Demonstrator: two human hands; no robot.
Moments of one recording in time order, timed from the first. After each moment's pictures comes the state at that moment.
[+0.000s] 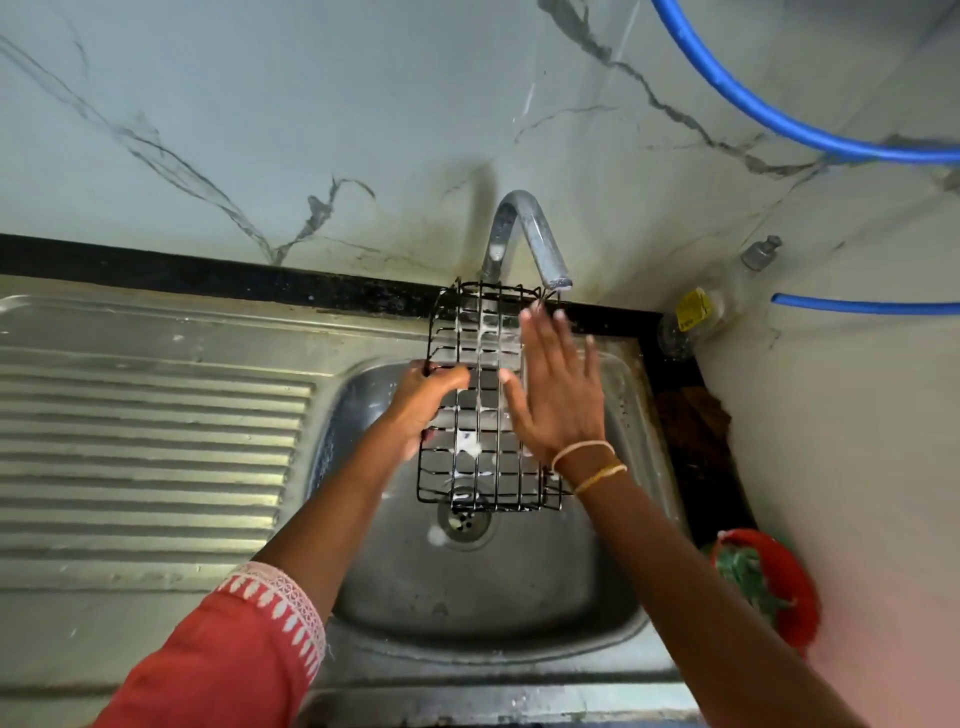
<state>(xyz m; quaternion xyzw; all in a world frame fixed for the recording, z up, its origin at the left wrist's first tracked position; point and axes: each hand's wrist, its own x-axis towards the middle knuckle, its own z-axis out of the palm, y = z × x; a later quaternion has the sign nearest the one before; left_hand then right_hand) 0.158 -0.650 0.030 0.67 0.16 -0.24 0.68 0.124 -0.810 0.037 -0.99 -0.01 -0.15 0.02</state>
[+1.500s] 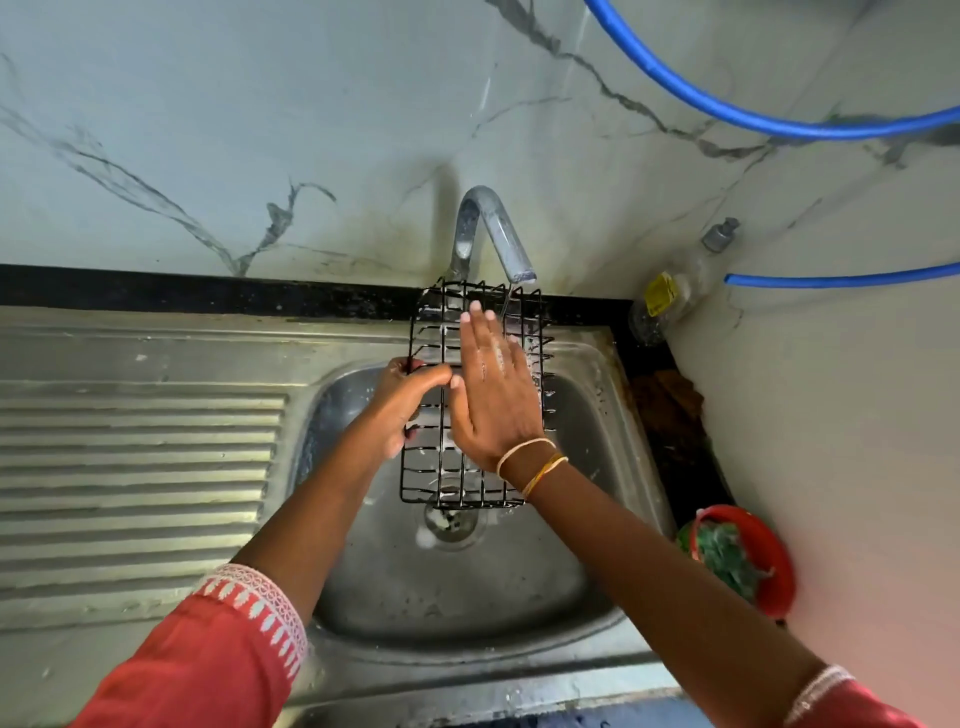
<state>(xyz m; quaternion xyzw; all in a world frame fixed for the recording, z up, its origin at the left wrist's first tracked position) 0.160 -0.654 0.036 0.66 0.15 -0.26 0.69 0.119 -0.776 0.041 -0.99 -0.04 -0.14 0.08</state>
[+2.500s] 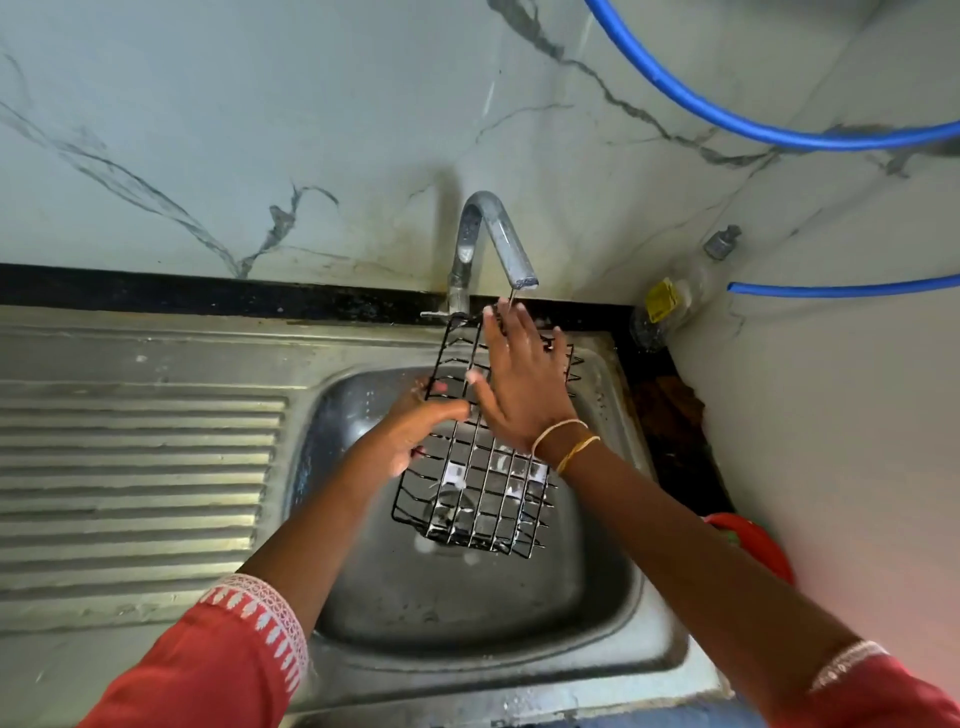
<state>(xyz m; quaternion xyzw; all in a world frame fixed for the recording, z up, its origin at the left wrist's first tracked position) 0.150 -0.657 0.022 0.70 0.10 -0.32 0.63 0.140 -0.815 0.041 -0.99 -0.04 -0.12 0.03</state>
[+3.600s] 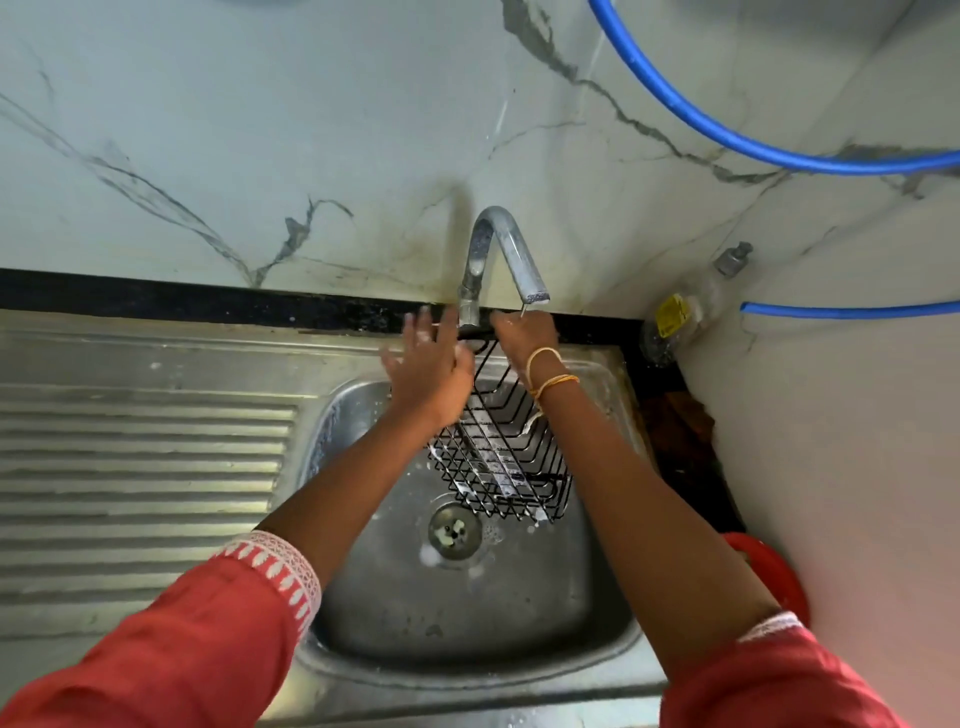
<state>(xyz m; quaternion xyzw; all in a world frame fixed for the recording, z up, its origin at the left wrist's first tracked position) 0.190 -0.674 0.045 0.94 -0.10 -0.06 0.33 0.208 -0.803 0.080 -0.83 0.26 -0.02 0.49</state>
